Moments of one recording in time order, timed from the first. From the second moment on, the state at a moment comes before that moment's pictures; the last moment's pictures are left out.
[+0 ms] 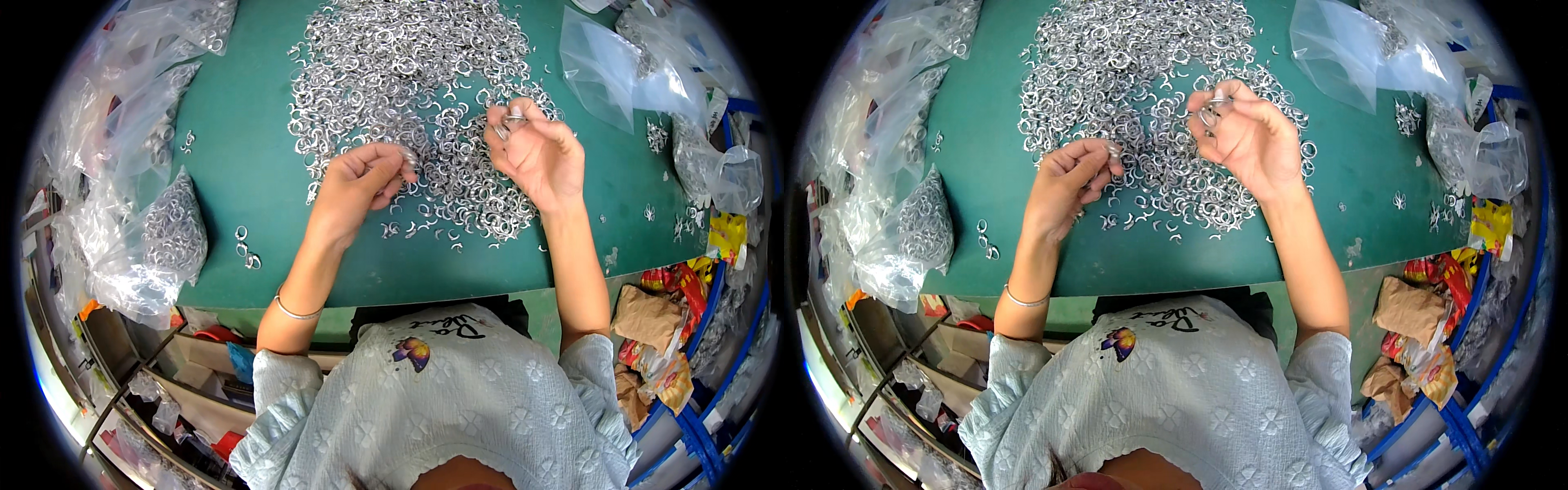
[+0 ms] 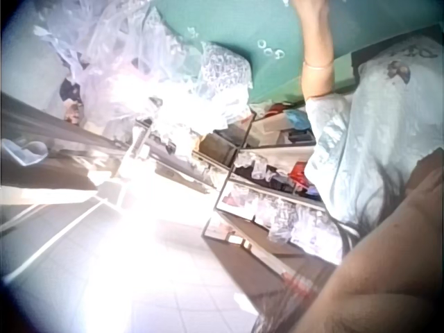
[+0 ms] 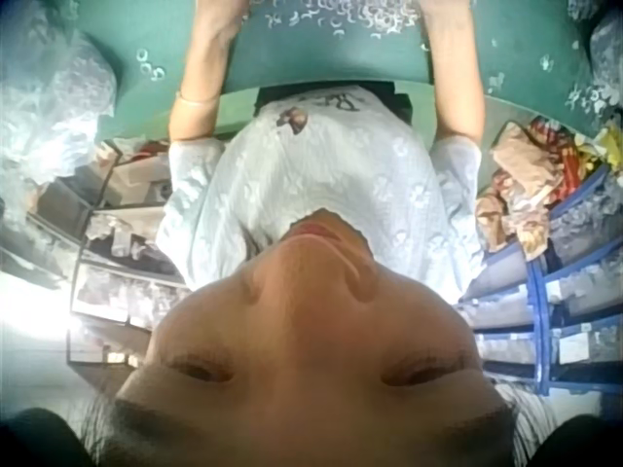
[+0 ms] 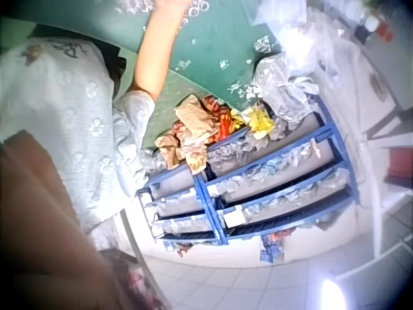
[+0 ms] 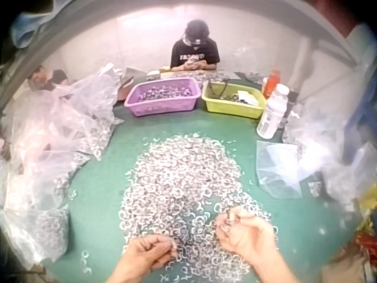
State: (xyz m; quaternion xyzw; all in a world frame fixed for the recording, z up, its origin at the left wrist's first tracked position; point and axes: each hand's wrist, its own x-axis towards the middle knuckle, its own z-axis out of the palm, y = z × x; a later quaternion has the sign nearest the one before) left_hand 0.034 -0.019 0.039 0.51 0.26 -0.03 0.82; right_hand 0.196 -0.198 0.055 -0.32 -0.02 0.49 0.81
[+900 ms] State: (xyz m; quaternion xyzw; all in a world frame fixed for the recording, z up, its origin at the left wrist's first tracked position) left_hand 0.035 -0.017 0.026 0.92 0.19 0.15 0.31; right_hand 0.178 -0.149 0.028 -0.81 -0.50 0.06 0.30
